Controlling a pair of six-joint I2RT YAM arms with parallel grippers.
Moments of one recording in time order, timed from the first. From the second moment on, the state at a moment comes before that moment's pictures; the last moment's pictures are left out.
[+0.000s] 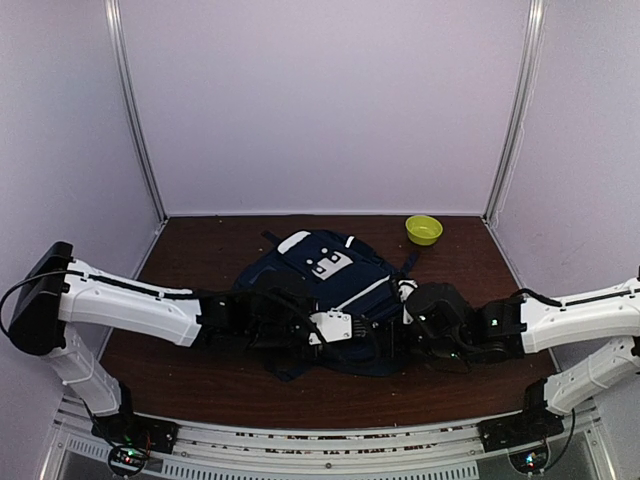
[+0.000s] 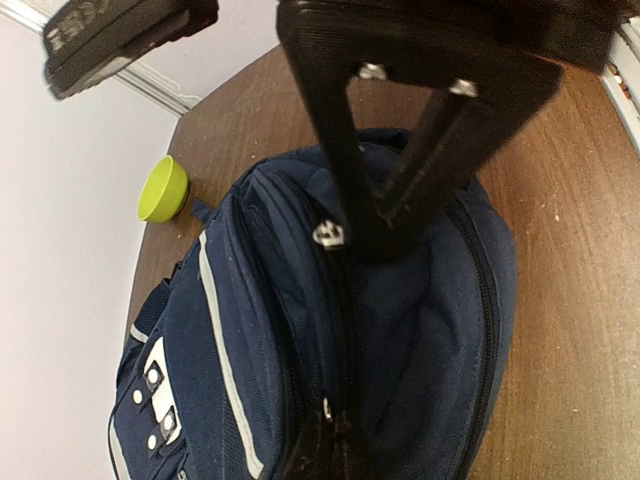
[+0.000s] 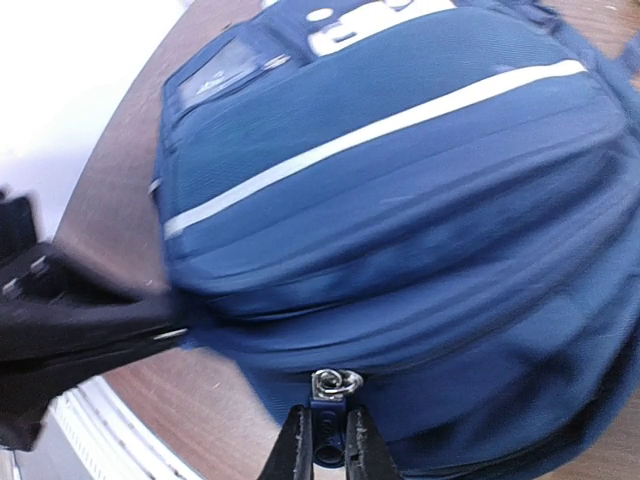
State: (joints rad) left arm -1.19 1.62 0.98 0.07 -0.13 0.67; right arm 1.16 1.26 0.72 -0.17 0.29 0.82
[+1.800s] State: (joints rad) left arm -1.22 1.31 0.84 -0.19 -0.01 0.26; right arm 1.19 1.39 0.88 -0.16 0.15 0.73
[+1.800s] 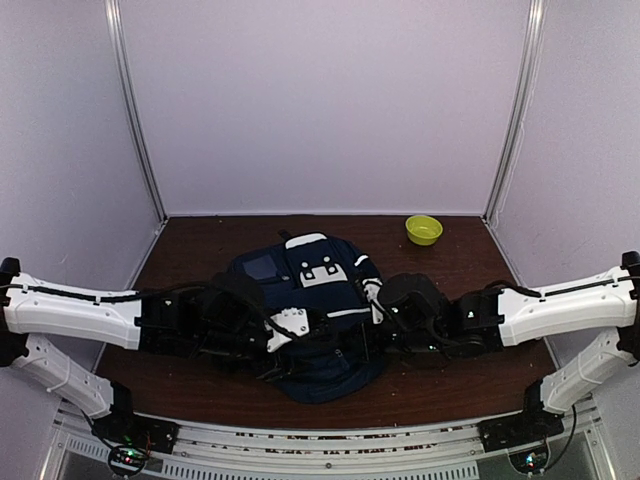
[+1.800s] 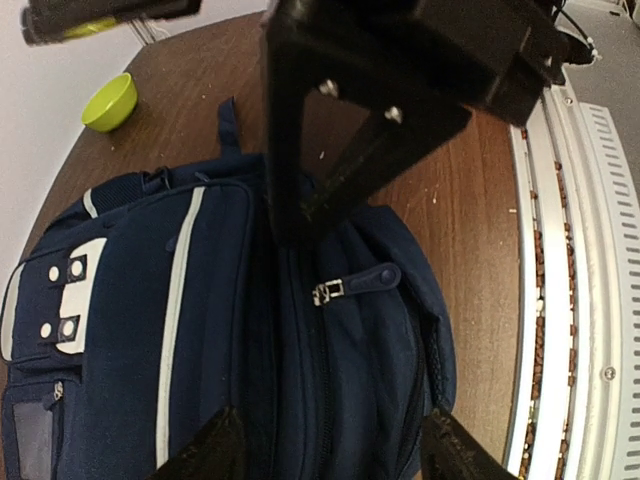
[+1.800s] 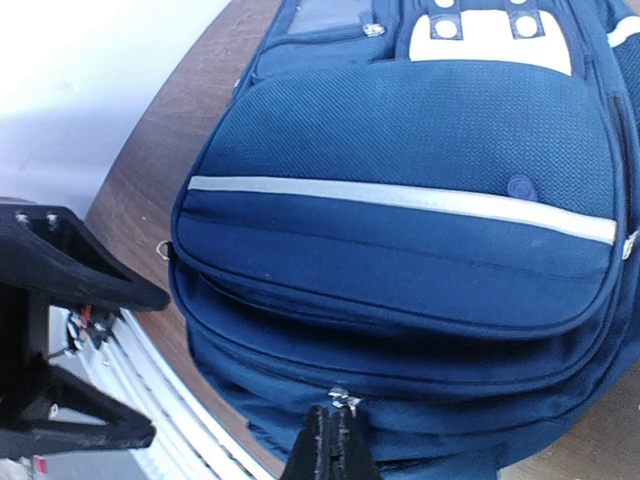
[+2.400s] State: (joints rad) left arm -1.22 1.40 0.78 -0.10 -0.16 0.32; right arm 1.18 1.42 0.87 -0.15 0.12 0.73
